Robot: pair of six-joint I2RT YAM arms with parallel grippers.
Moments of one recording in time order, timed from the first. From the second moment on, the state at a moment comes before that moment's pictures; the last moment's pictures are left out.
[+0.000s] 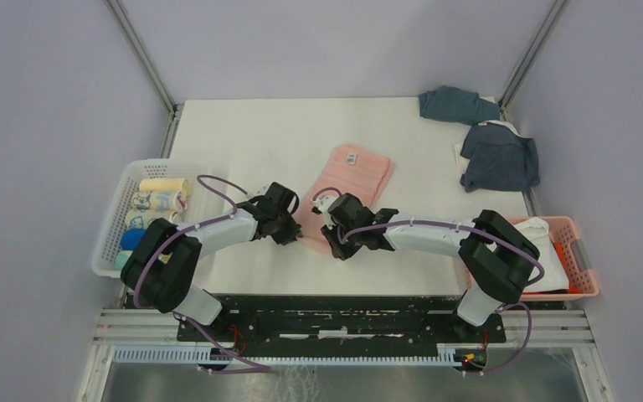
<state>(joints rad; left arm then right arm) -0.57 1.51 0.73 -0.32 -0.07 -1.13 0.93 1.65 0.94 -0.28 -0.08 0.18</state>
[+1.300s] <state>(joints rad) -0.55 1.39 0.72 -0.39 -0.08 -1.07 1.06 1.72 0.94 -0.13 0.05 0.07</state>
